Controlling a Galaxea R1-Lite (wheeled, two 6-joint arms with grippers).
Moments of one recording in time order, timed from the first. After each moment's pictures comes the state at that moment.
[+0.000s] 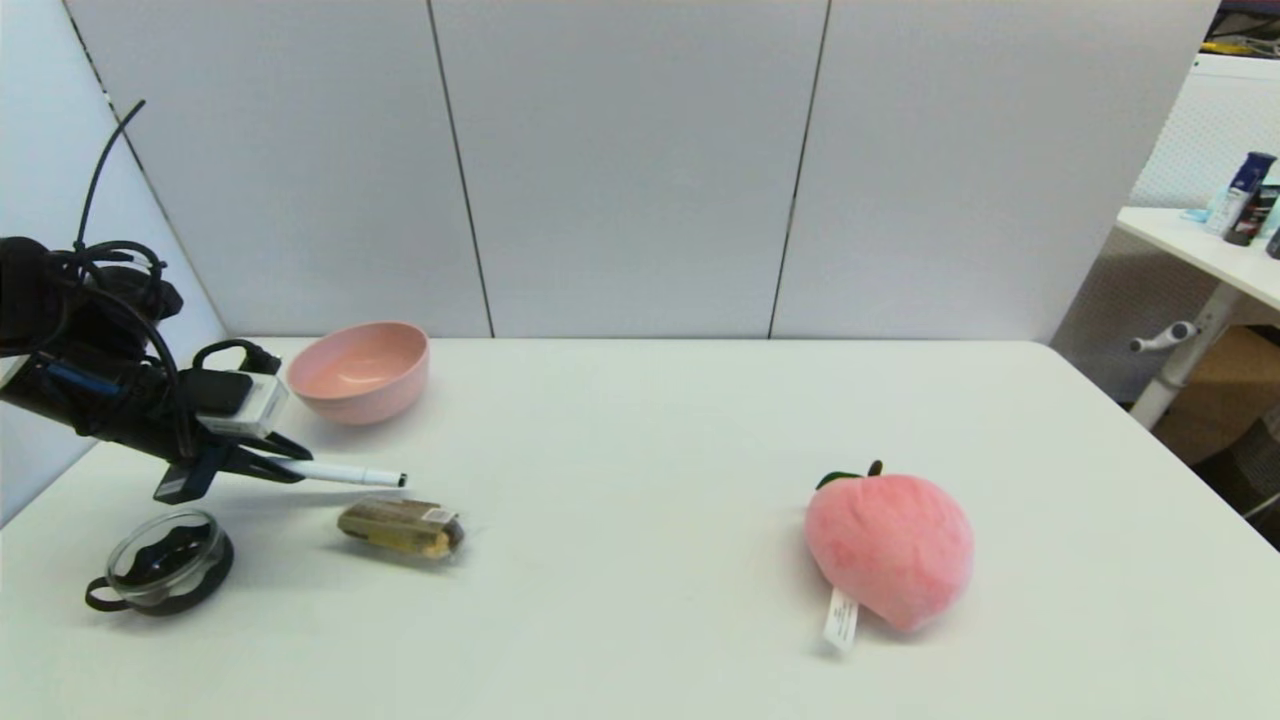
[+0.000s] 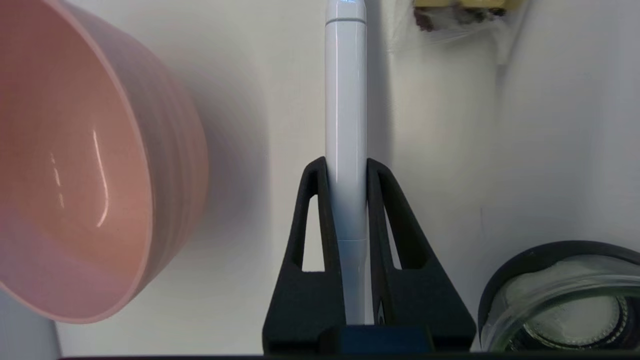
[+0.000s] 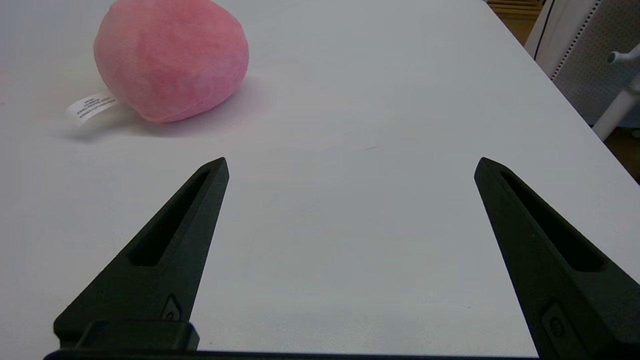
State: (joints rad) left arm 0.25 1.97 -1.50 0.81 -0.57 1.88; right arm 0.00 0.00 0.00 0.04 0.03 -0.04
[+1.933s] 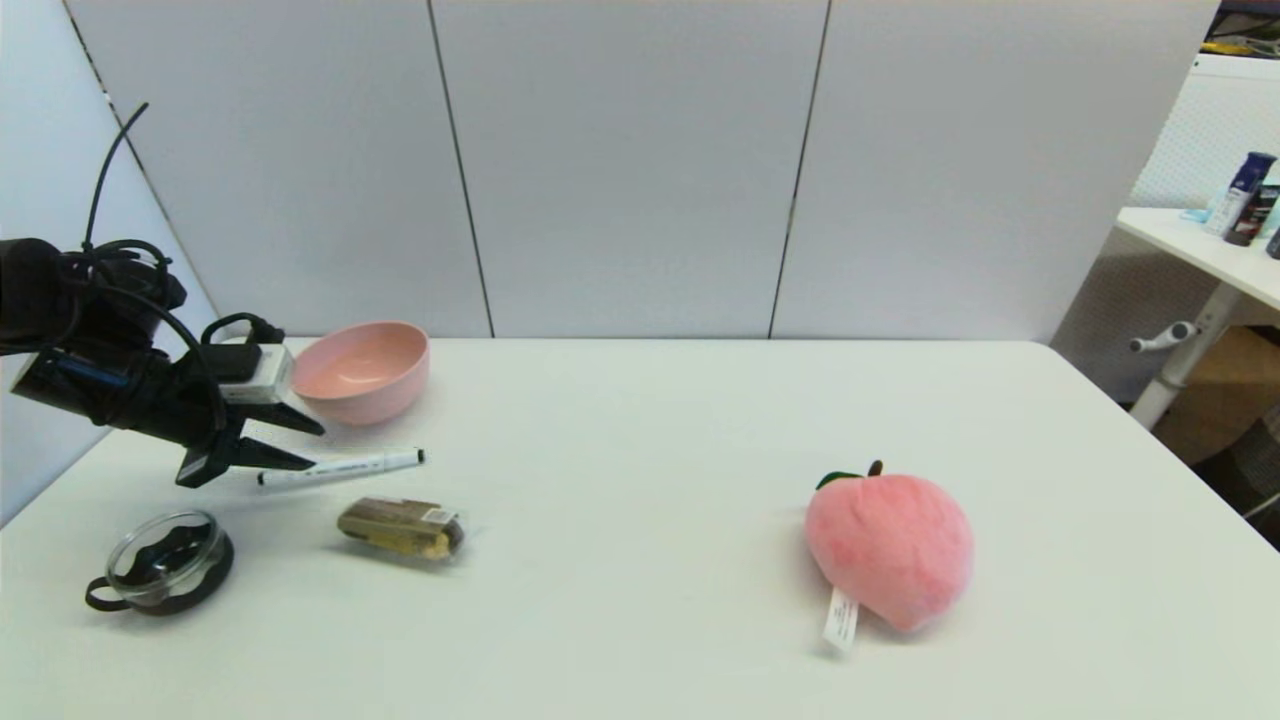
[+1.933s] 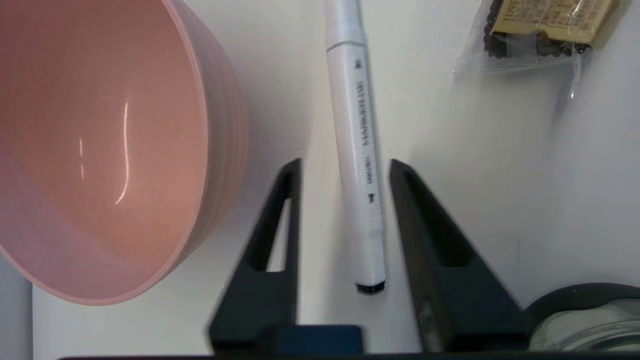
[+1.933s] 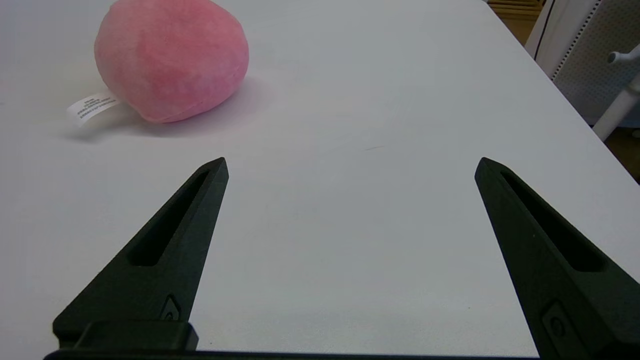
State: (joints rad) left arm 0.26 2.01 -1.54 0.76 -0.63 1.72; right arm 0.00 0.00 0.00 0.04 0.03 -0.04
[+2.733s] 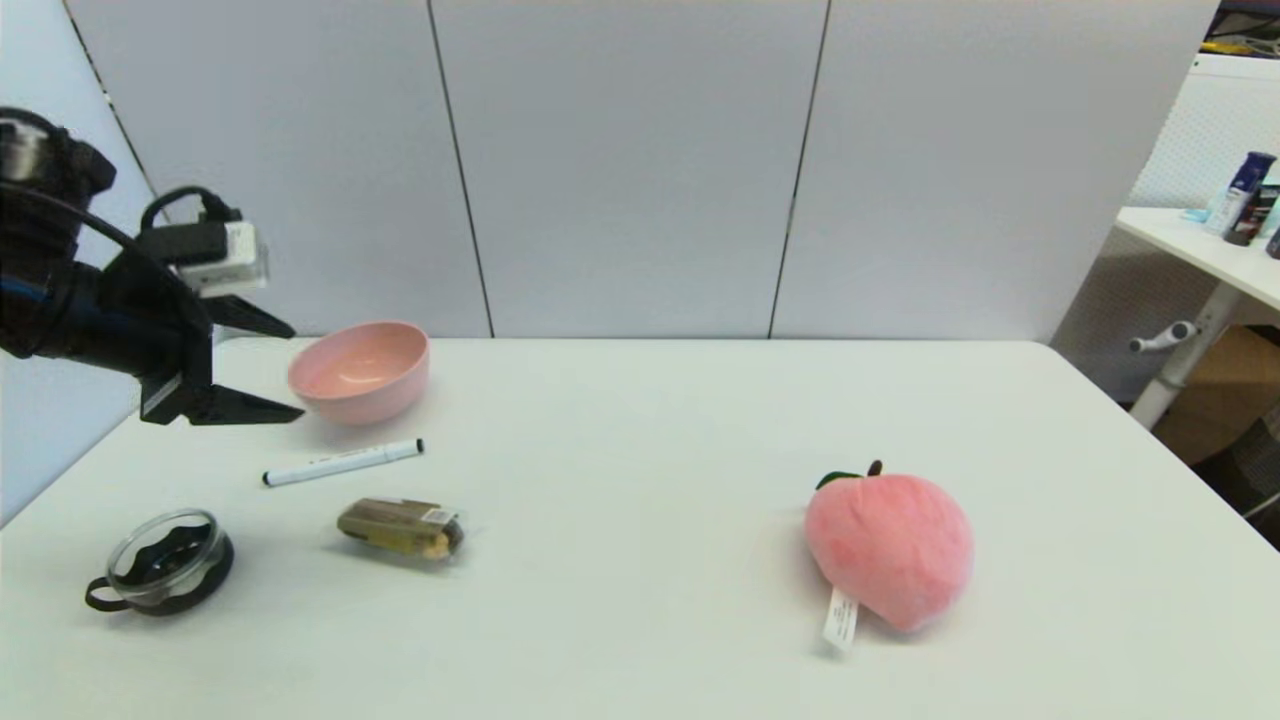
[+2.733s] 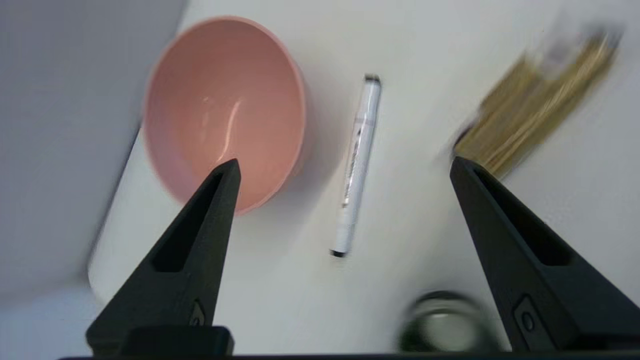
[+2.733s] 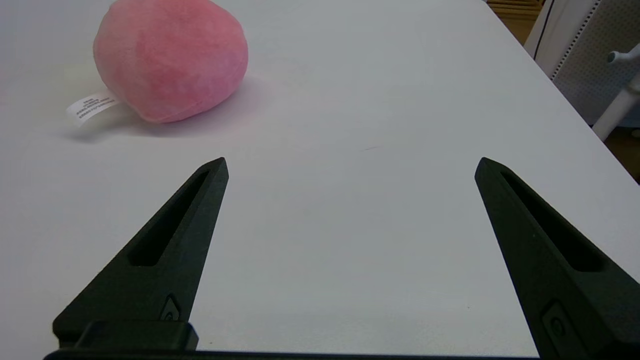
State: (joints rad) left arm 0.12 1.69 -1.56 0.74 -0.47 1.12; right arm 0.00 0.00 0.00 0.04 0.03 -0.04
